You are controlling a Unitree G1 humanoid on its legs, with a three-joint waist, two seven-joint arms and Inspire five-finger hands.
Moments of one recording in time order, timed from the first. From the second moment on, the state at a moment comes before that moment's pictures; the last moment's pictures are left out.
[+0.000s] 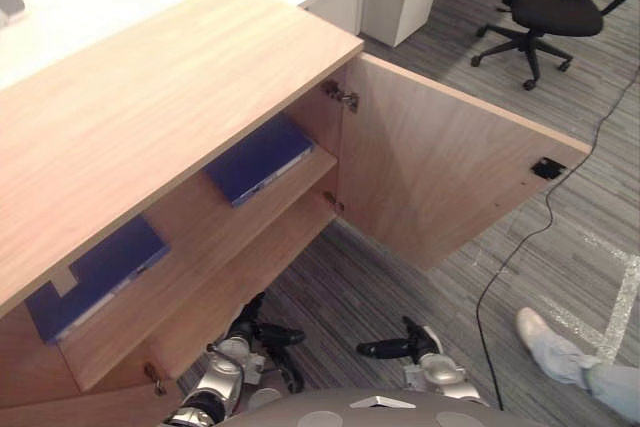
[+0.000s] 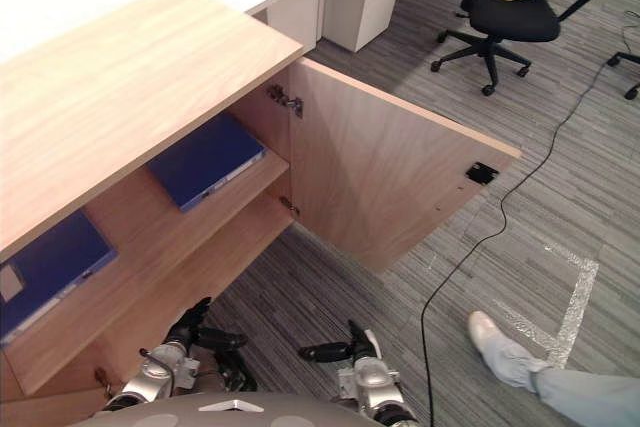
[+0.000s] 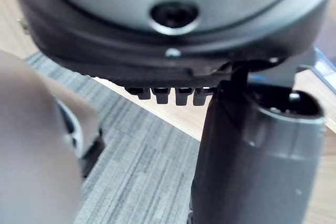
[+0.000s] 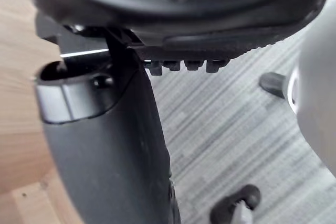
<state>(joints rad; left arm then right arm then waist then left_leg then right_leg) -0.02 0.11 -0.15 1.05 0.09 -0.12 0.08 0.00 -0.05 0.01 1.04 -0.07 0.00 -0.09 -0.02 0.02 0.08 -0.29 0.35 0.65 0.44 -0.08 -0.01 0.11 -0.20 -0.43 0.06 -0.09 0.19</state>
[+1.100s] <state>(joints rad) 0.08 0.07 -0.09 0.95 0.05 -0.12 0.08 -0.02 -0.09 0.09 1.01 -0.11 0.00 -0.10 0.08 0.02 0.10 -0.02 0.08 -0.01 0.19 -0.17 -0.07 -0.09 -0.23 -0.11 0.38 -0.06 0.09</state>
